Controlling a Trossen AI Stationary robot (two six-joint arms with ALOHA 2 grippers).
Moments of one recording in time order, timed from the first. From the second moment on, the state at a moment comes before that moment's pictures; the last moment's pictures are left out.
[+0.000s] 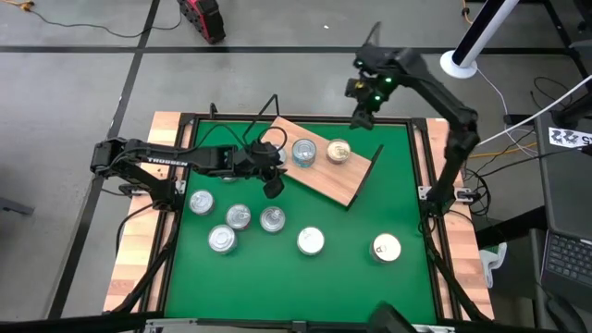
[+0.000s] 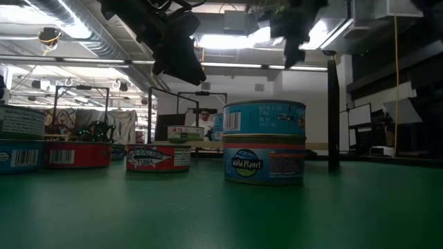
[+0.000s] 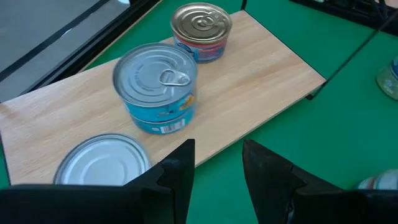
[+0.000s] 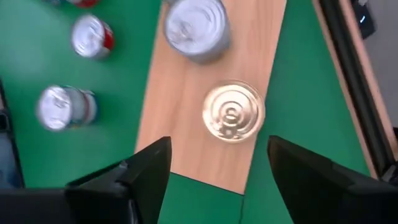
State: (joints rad) left arm 0.11 1.40 0.96 -0.25 -0.27 -0.29; right arm -0.73 1.80 2.08 -1.57 -0.42 -0.37
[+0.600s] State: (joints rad) left arm 0.02 1.40 0.96 -0.25 -0.27 -0.29; right arm -0.28 1.14 1.43 -1.31 -0.37 0.10
